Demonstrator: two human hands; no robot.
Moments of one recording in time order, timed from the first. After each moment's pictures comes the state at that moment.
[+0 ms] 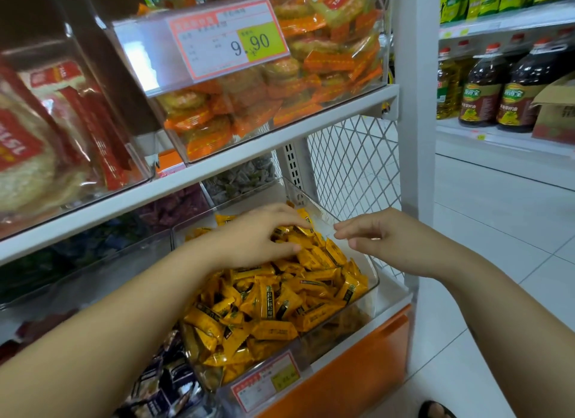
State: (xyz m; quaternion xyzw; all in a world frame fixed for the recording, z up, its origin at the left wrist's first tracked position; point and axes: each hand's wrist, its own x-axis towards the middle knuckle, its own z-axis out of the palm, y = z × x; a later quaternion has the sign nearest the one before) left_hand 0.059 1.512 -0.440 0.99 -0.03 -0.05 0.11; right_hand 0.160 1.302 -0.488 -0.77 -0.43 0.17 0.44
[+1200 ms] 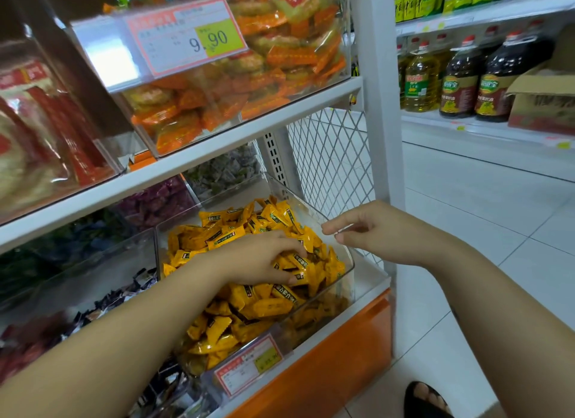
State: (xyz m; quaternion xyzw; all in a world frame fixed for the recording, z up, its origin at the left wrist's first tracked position) left_hand 0.067 1.499 -0.486 0.99 -0.06 -0.15 0.01; right_hand 0.152 1.280 -0.485 -0.78 -0.42 0.19 0.43
